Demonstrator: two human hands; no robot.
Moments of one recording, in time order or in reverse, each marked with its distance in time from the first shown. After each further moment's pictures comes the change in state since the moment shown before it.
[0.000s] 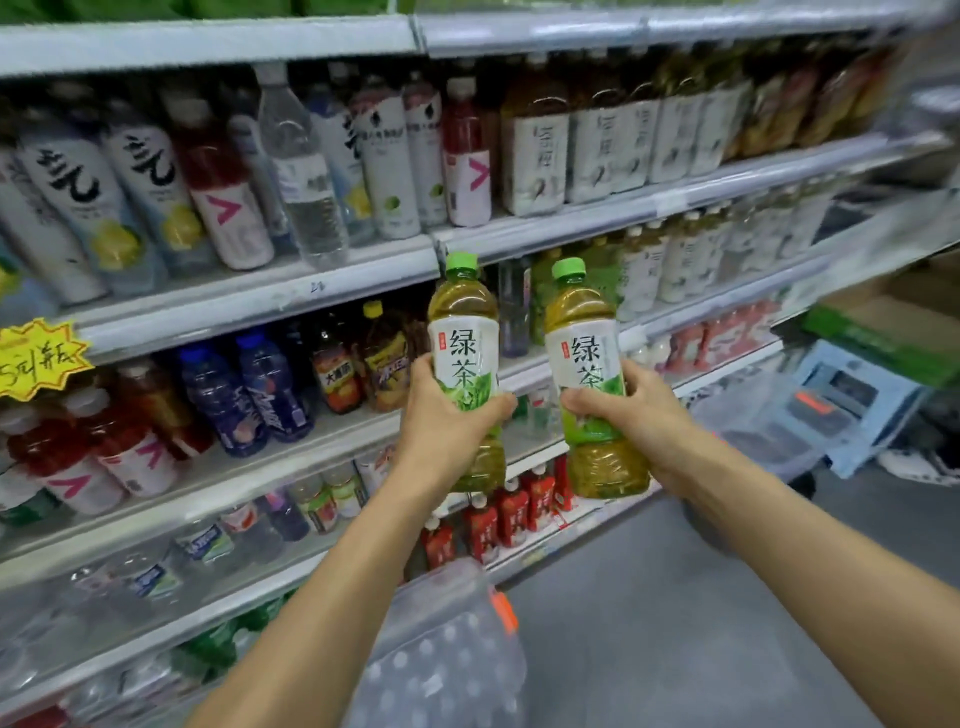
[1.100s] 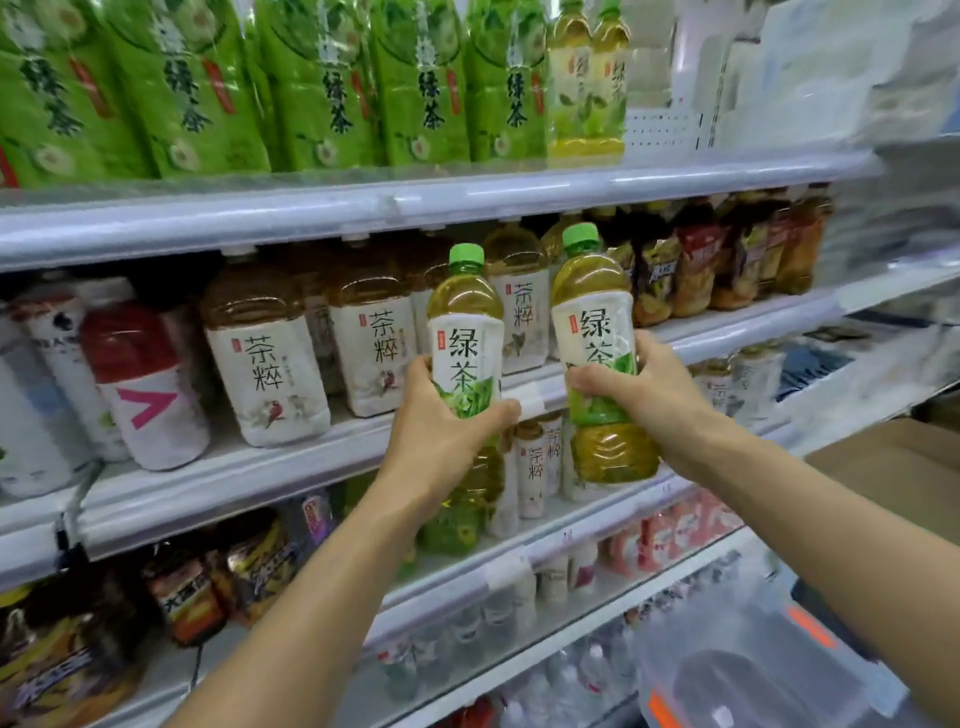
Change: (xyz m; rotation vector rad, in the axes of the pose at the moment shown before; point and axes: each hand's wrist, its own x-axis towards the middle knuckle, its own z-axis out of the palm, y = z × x) left_hand 0.275 0.178 0.335 -0.040 0.032 0.204; right_hand 0.351 -0.106 -0.331 -0.024 0.007 -0.294
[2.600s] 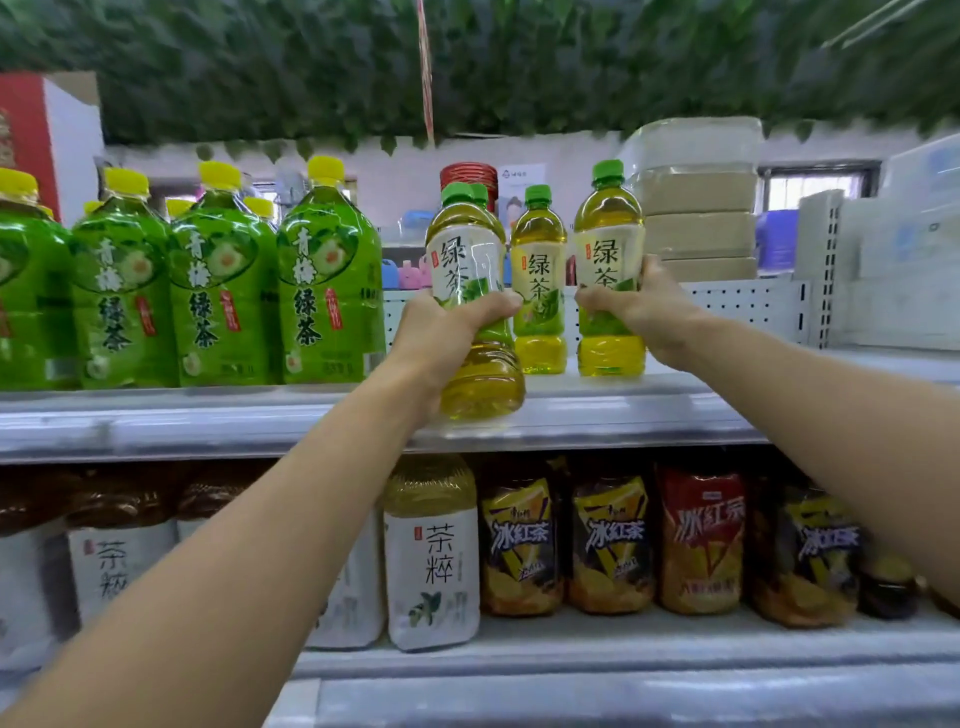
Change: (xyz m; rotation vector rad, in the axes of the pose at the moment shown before) left_hand 0.280 0.203 0.224 -0.205 0.330 0.140; right_hand 0.433 -0.121 -0.205 0.067 -0.259 -0.367
